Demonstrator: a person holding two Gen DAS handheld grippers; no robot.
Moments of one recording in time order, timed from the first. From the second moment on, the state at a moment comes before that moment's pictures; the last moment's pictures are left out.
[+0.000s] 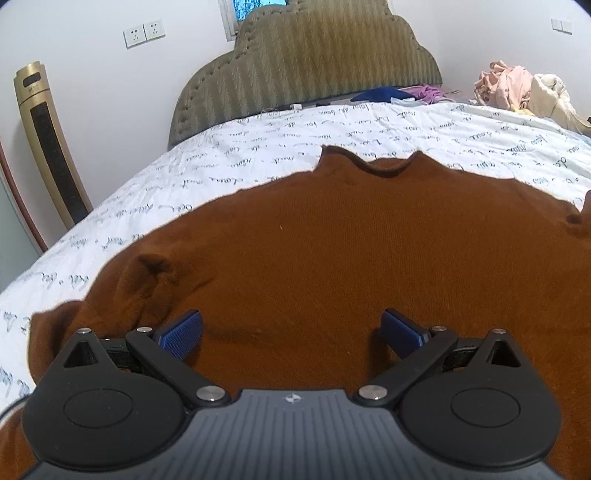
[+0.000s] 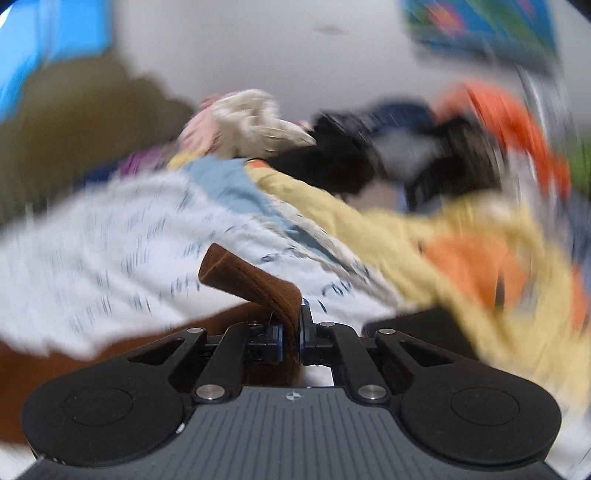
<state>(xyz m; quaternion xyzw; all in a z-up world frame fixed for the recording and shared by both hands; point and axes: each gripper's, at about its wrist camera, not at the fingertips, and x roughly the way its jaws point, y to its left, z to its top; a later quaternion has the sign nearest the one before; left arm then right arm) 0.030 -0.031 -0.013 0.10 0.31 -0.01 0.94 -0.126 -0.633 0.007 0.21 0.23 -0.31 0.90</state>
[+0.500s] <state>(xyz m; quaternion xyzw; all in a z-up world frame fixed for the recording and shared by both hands) 0.024 -0.006 -0.001 0.11 0.29 -0.02 0.95 -0.128 -0.592 0.046 0.25 0.13 -0.35 0.89</state>
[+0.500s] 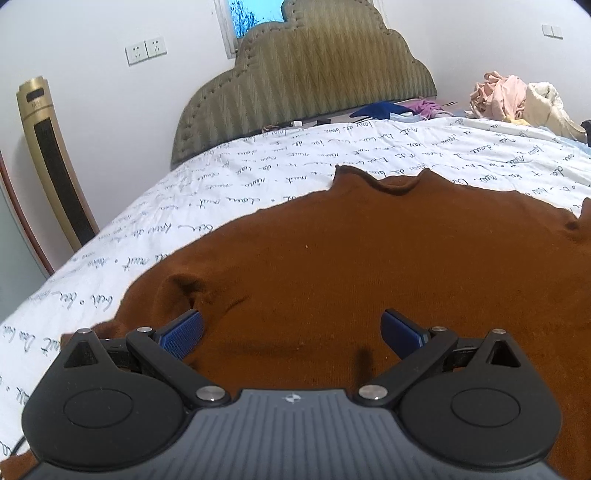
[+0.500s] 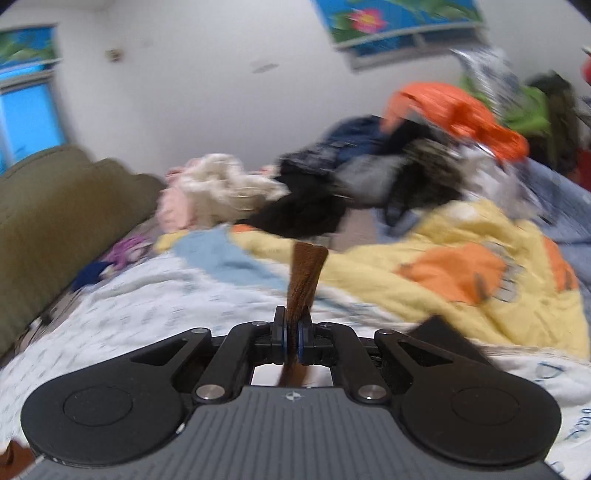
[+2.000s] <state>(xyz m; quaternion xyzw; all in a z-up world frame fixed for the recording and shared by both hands) 0.027 0.020 -0.034 0.05 0.33 -0.01 0.94 0.080 -0.173 0.032 0.05 0.29 0.06 0.95</state>
